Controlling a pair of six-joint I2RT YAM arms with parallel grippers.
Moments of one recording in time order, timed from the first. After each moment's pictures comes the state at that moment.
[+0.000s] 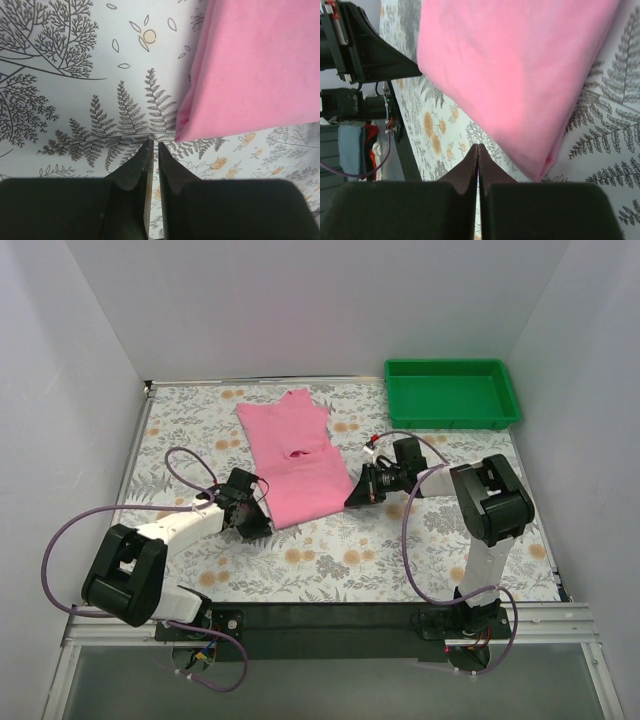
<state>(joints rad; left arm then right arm) -0.43 1.39 0.64 -0.39 0.05 -0.97 0.36 1.92 0.89 0.20 -0.98 0.40</state>
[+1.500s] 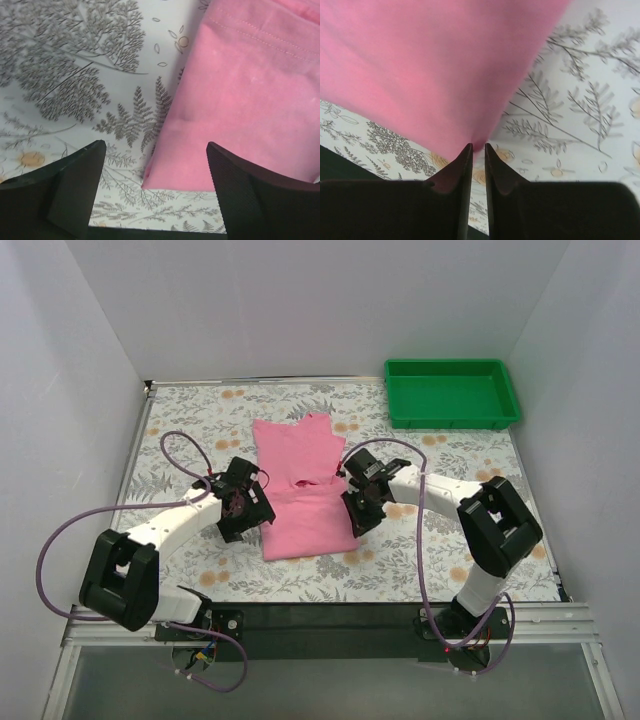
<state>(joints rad) -0.43 1.39 0.79 -0.65 -0.09 -0.88 0.73 1.74 1.08 -0.62 -0.25 0.27</state>
